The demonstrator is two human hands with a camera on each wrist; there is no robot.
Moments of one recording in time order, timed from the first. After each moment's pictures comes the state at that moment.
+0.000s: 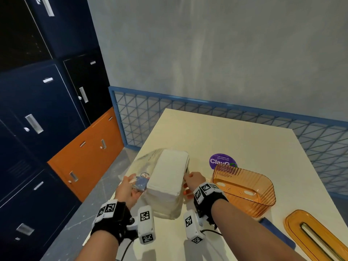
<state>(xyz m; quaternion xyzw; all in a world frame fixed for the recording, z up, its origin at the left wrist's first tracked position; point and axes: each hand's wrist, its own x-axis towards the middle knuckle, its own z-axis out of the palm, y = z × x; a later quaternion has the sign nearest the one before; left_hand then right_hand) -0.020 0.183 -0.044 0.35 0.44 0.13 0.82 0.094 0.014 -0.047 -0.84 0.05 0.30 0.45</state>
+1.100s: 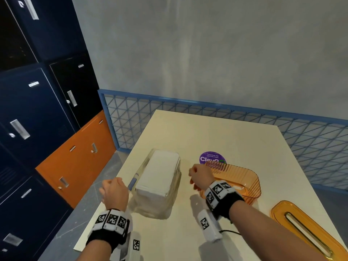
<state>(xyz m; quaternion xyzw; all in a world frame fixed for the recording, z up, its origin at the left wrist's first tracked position) -0.028 0.178 -0.066 0.81 0.48 0.14 0.31 0.096 -0.042 -0.009 -0.90 -0.10 0.22 0.37</state>
